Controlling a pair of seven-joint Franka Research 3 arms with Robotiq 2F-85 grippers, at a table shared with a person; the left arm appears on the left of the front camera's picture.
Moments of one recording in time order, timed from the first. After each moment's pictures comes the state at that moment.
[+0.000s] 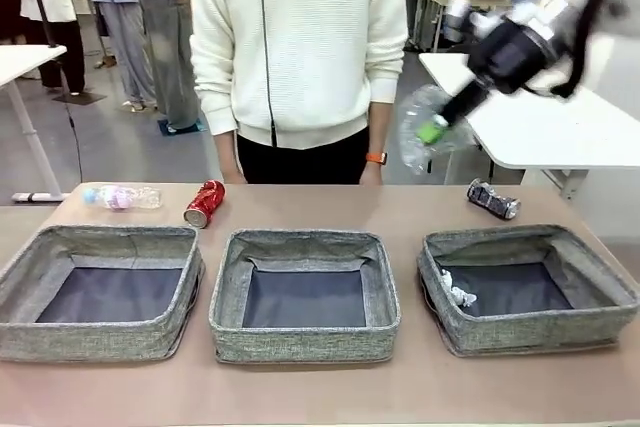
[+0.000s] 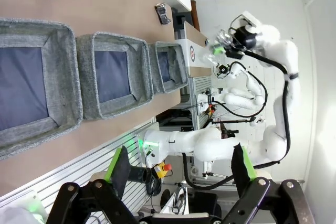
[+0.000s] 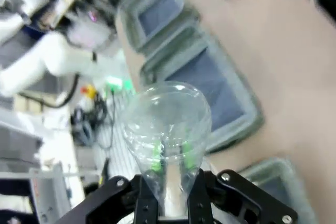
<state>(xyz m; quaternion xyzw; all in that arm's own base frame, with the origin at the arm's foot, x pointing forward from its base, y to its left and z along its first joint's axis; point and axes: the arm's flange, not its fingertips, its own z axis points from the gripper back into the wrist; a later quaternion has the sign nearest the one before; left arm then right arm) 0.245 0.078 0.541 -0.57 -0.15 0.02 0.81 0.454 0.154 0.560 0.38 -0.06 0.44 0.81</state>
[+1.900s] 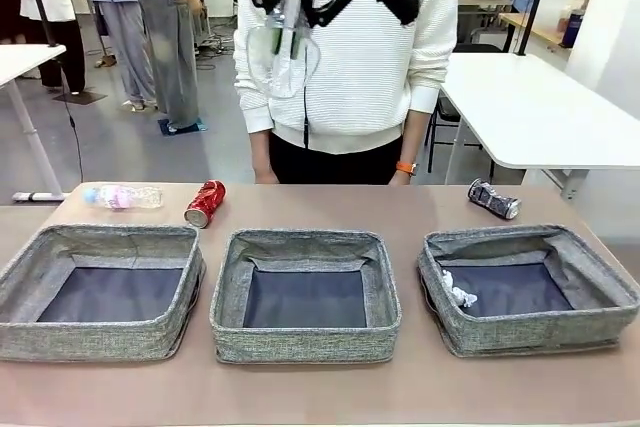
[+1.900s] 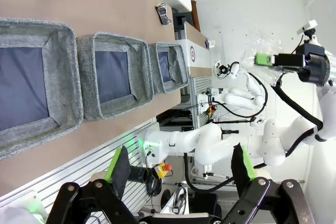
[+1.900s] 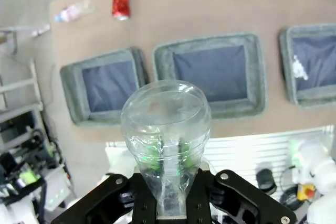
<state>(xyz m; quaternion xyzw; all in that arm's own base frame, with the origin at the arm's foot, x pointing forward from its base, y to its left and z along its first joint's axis) 0.245 0.078 0.541 -0.57 -0.15 0.02 0.81 0.348 0.399 0.726 0.11 -0.08 -0.09 0.99</state>
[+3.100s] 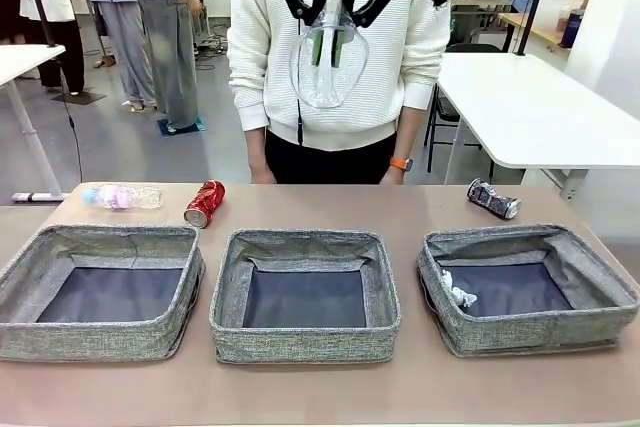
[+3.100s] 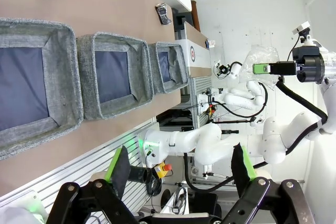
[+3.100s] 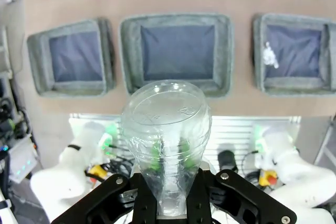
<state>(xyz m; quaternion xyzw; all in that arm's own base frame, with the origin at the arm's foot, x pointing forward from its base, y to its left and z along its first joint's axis) 0.245 0.078 0.541 -0.57 -0.15 0.02 0.81 0.349 0.372 0.728 0.06 -0.01 -0.01 1.00</state>
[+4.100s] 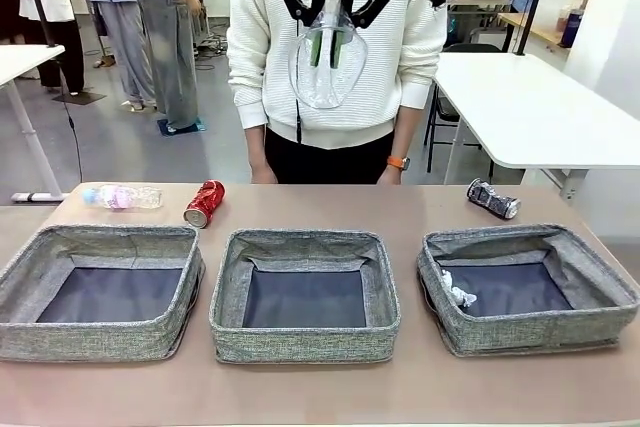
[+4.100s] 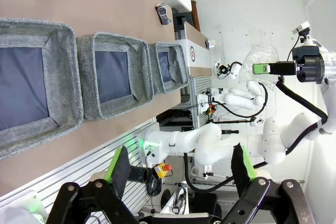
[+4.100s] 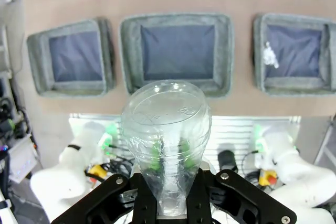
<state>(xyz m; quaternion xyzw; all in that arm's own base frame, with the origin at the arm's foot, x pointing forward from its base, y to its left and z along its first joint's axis) 0.245 0.078 0.541 -0.57 -0.15 0.02 0.81 0.349 0.373 0.727 0.06 -0.01 -0.01 1.00</state>
